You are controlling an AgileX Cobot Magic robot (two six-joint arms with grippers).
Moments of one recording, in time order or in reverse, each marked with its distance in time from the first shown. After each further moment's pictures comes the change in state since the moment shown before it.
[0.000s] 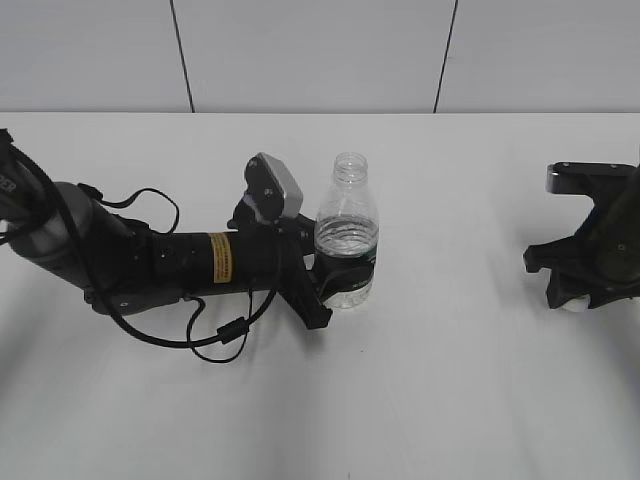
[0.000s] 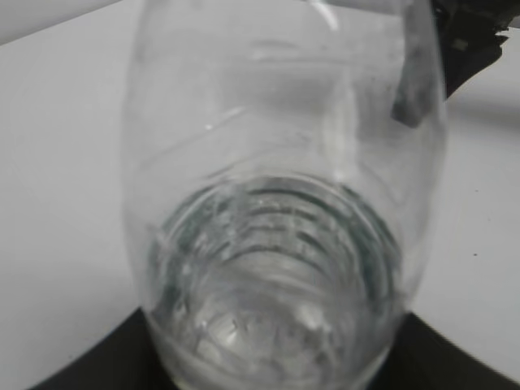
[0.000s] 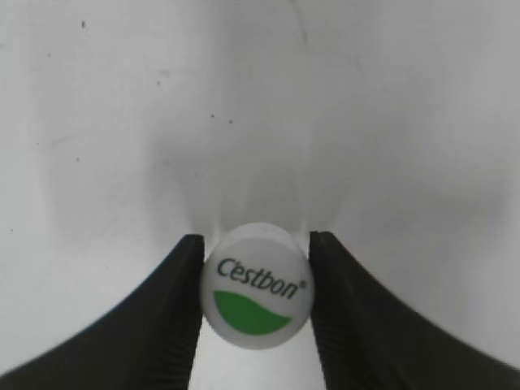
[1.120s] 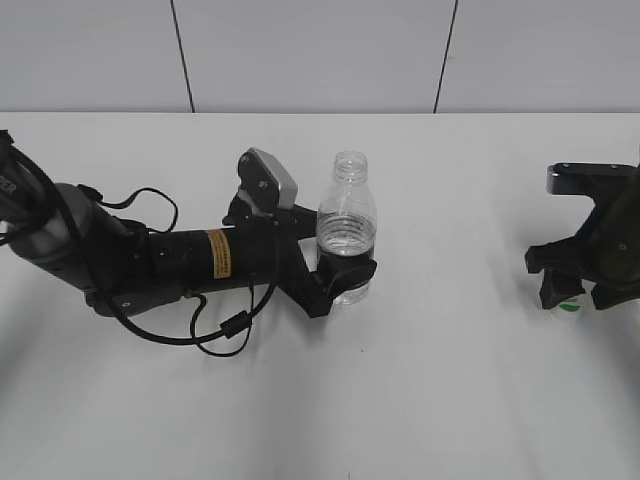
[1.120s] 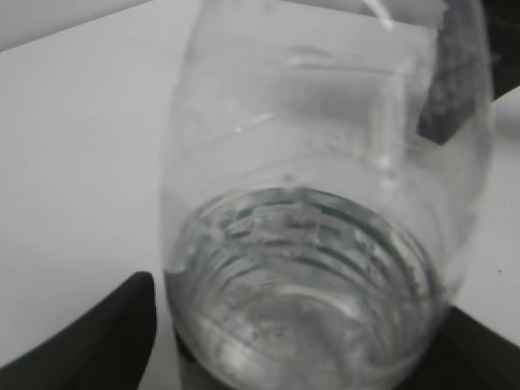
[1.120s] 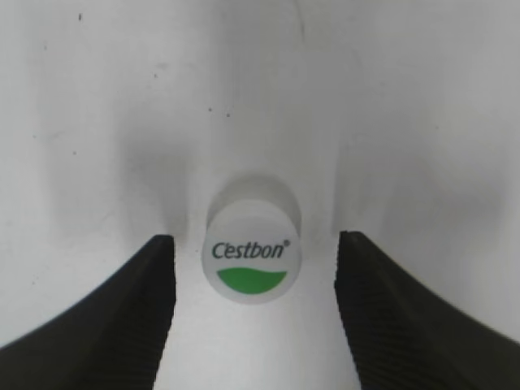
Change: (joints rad) left arm 0.000 0.000 0.002 -0.070 -0.007 0.000; right arm 0.000 0.000 -0.003 -0.004 0.016 -0.001
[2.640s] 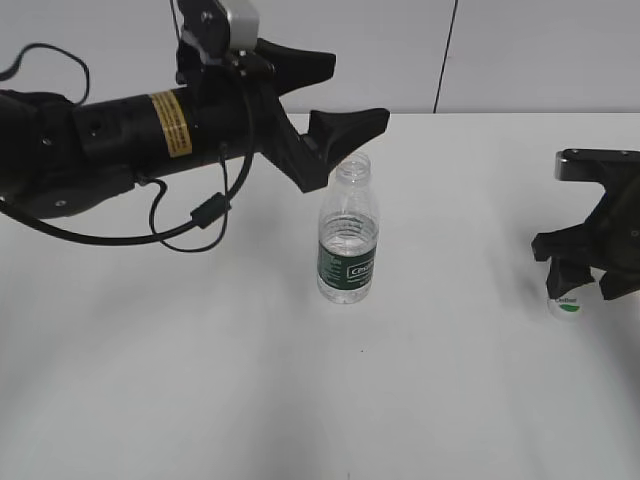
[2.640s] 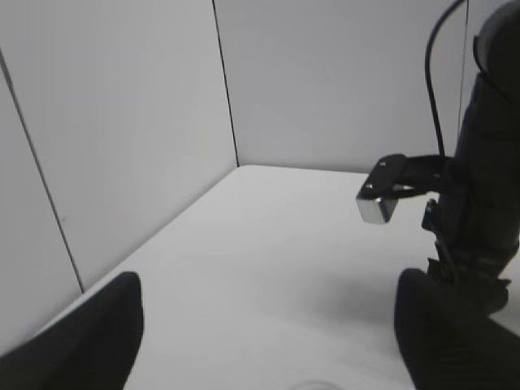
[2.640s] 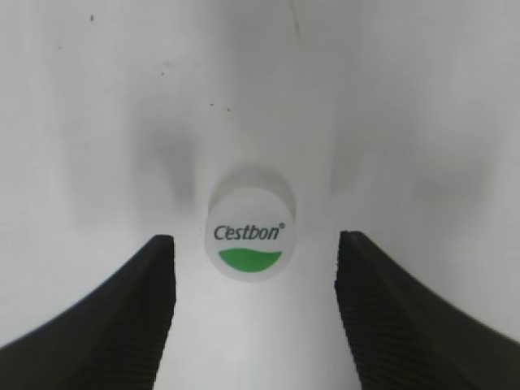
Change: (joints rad) left arm 0.000 -0.356 0.019 0.004 0.019 -0.013; right arm 0.000 -0.030 -0.002 -0.001 0.028 0.000
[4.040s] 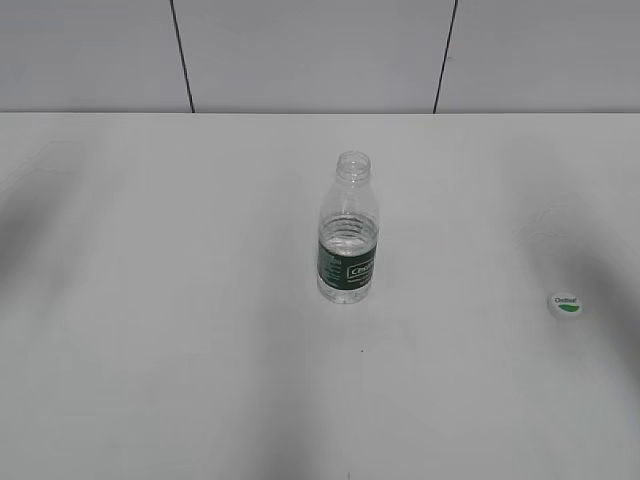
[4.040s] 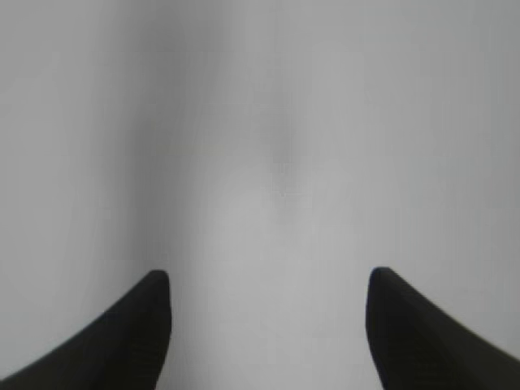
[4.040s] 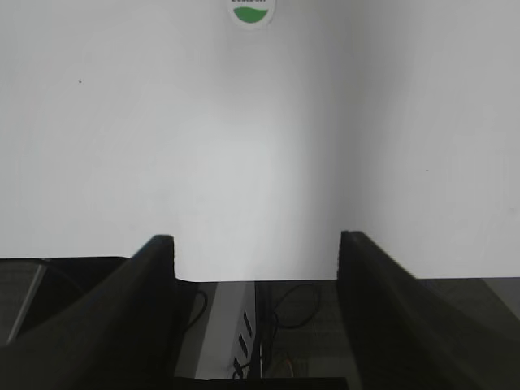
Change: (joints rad) left arm 0.430 -0.408 -0.276 -0.770 2.079 0.266; right arm 0.000 -0.461 -0.107 0.055 0.651 -0.053
